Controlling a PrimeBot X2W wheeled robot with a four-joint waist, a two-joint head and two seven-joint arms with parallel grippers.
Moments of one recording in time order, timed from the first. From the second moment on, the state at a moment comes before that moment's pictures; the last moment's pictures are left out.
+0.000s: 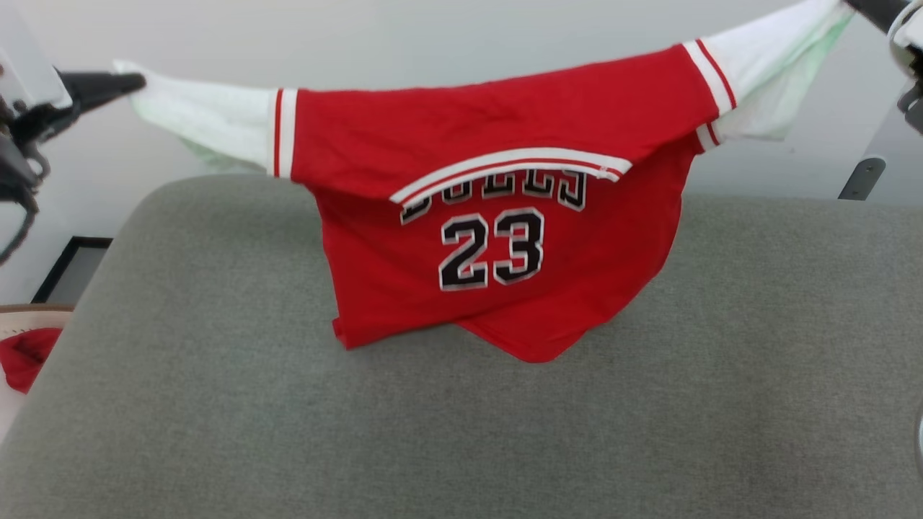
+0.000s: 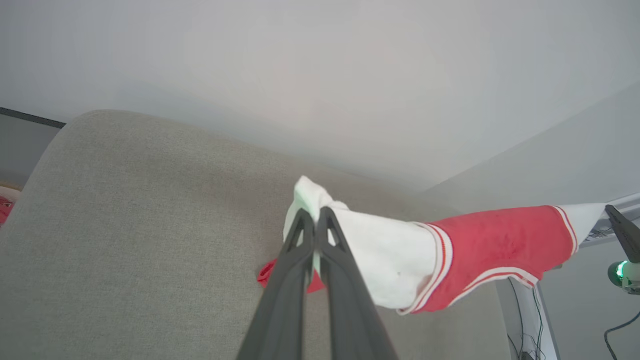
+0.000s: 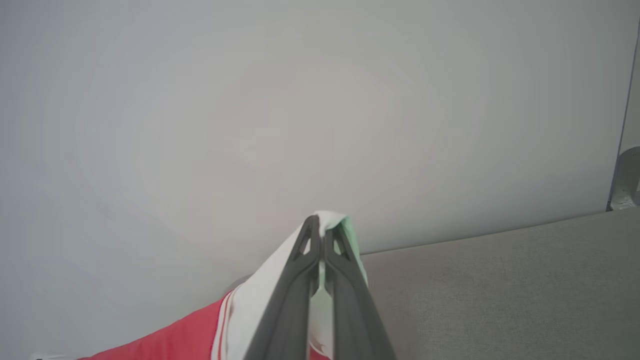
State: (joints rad) left arm -1.13 0.64 -0.30 0.62 -1.19 0.10 0.96; right arm -1.24 -0.16 -0.44 0.87 0.39 0.13 0.70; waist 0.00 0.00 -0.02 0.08
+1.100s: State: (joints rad) left arm -1.75 0.34 -0.33 0.76 -0.90 -0.12 -0.03; right arm -1.73 -0.30 0.02 0.83 -0.02 0.13 -0.26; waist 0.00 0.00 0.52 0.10
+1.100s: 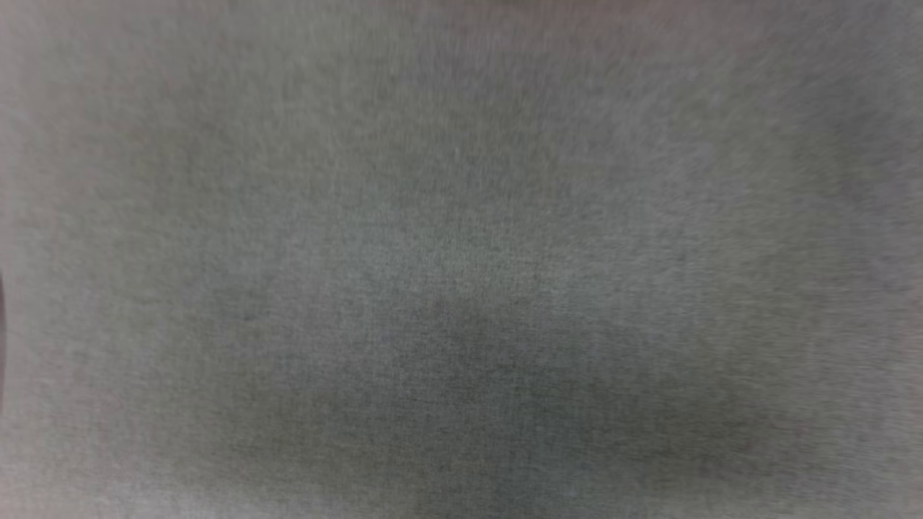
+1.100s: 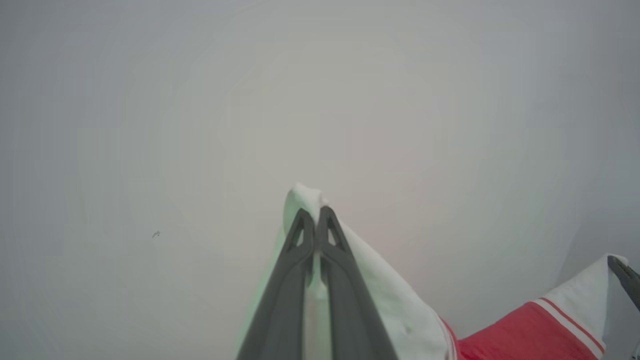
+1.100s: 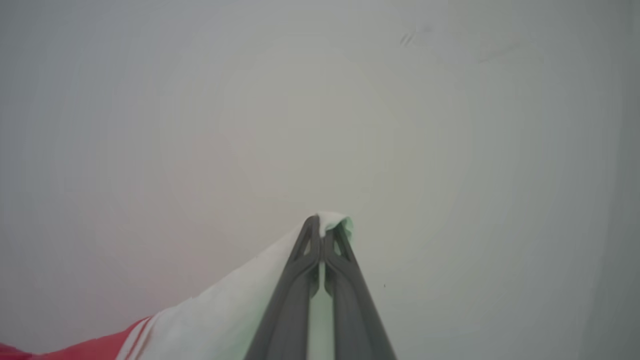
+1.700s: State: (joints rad) left arm -1.56 0.35 -0.55 0.81 -1.11 -0.13 -0.04; right arm -1.57 -0.31 0.11 0.89 0.07 0.13 -0.26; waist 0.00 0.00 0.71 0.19
